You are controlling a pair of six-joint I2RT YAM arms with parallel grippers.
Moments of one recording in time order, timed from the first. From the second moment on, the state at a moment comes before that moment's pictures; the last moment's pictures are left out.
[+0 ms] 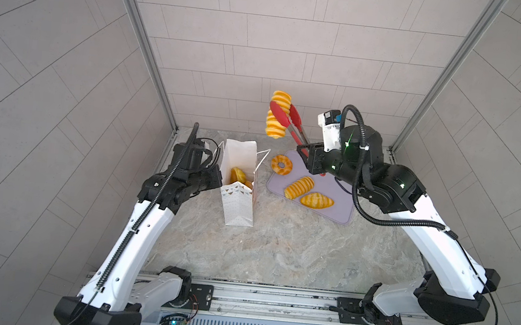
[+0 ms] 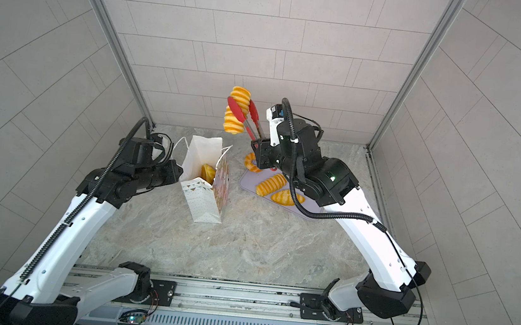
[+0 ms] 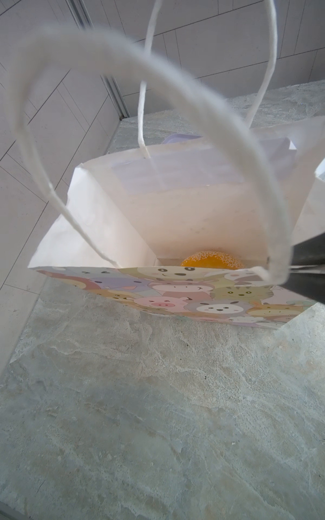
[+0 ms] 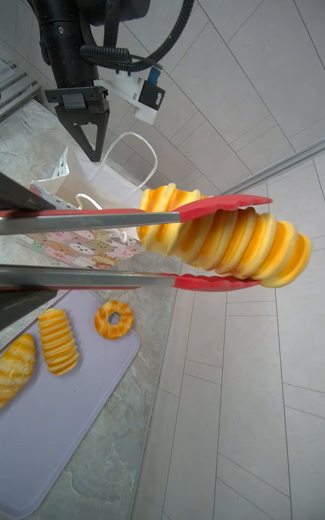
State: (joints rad) left arm -0.20 1.06 1.21 -0.87 0.14 -0.47; right arm 0.78 1.44 1.91 -0.87 0.17 0.36
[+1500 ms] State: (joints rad) left arm -0.20 1.05 1.20 -0.87 0.14 -0.48; right arm 1.03 1.67 2.01 -0.97 0.33 0.30
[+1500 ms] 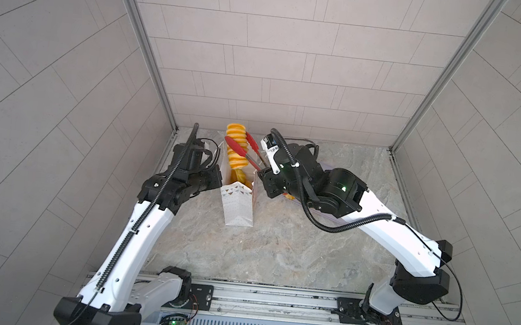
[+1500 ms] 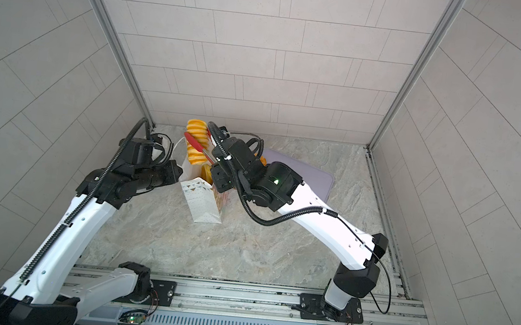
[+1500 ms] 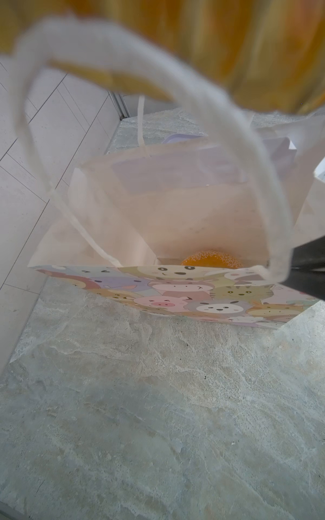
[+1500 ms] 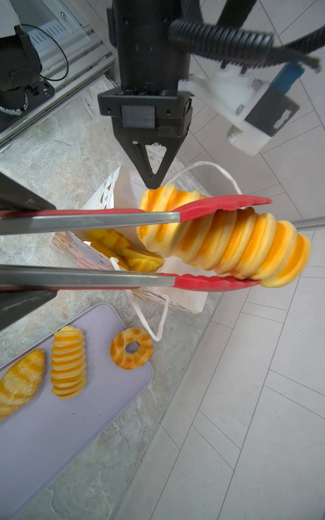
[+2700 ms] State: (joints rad) left arm -0.20 1.05 1.20 -0.87 0.14 -0.48; right arm 1.03 1.68 1.96 -0.96 0.35 0.30
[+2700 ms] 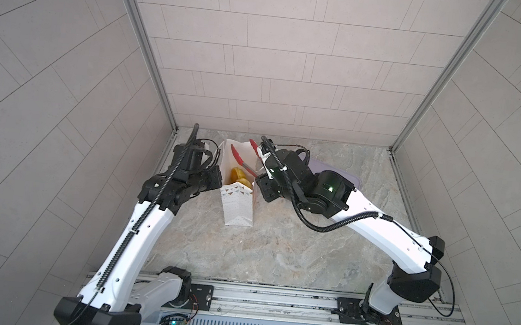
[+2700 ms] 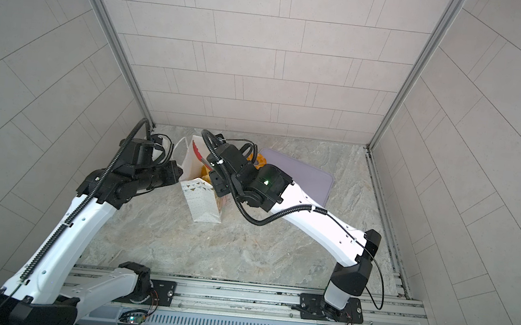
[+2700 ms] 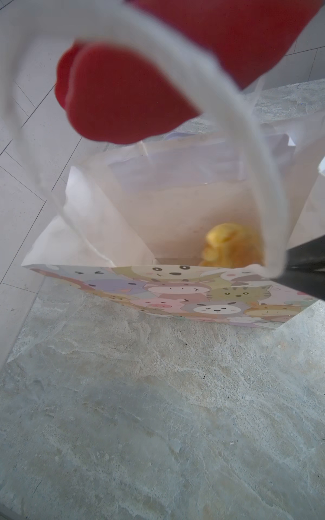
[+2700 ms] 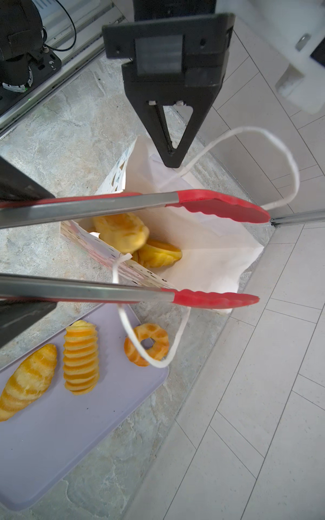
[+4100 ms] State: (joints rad) left arm -0.20 1.05 1.20 -0.87 0.14 -0.48; right arm 0.74 1.42 1.80 -0.93 0.38 0.27
